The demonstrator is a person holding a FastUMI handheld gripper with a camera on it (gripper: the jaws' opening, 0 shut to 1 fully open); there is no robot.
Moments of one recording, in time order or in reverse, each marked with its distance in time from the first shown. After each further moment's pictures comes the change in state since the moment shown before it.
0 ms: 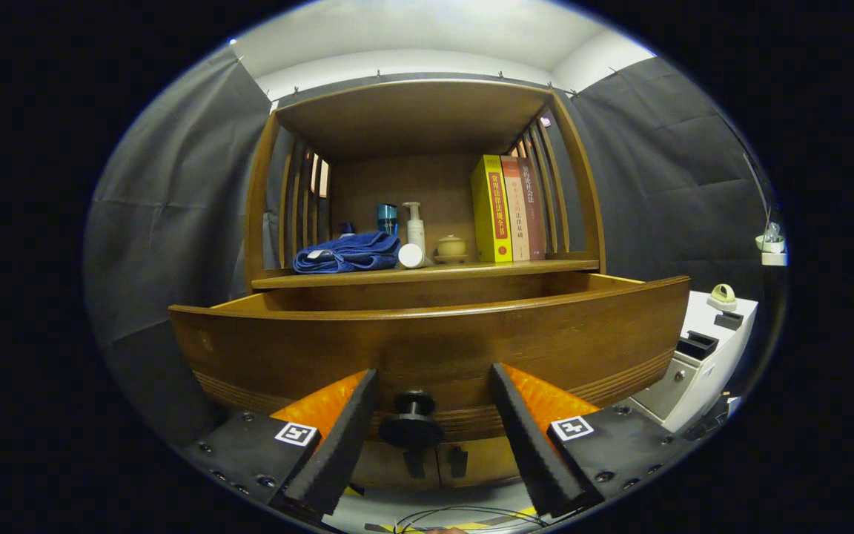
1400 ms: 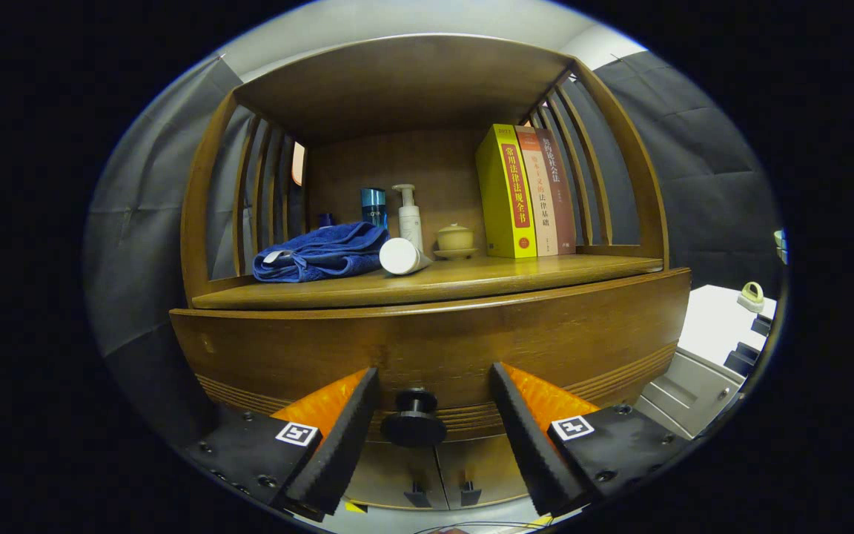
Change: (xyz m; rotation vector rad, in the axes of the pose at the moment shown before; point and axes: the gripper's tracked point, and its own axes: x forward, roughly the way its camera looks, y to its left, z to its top) arm 0.124 -0.002 0.015 0.028 0.033 -0.005
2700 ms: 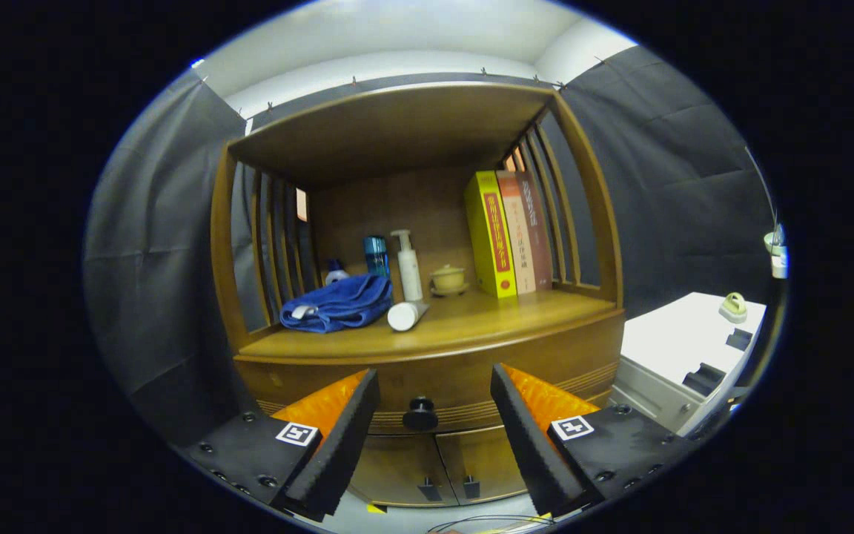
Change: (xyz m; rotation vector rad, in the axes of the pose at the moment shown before) arm -0.098 -0.014 0.092 0.059 -0.075 0.004
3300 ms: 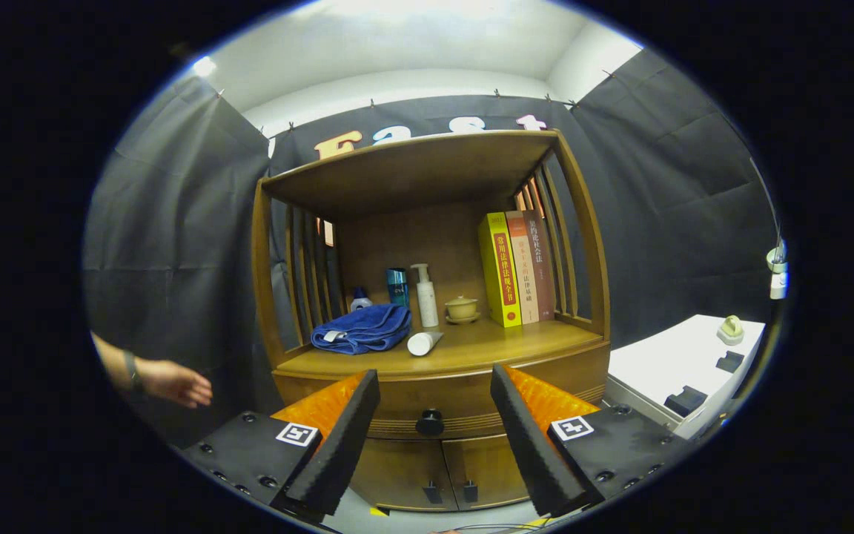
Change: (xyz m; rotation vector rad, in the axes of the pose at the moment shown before) arm -0.044 0.012 0.032 -0.010 -0.069 0.092
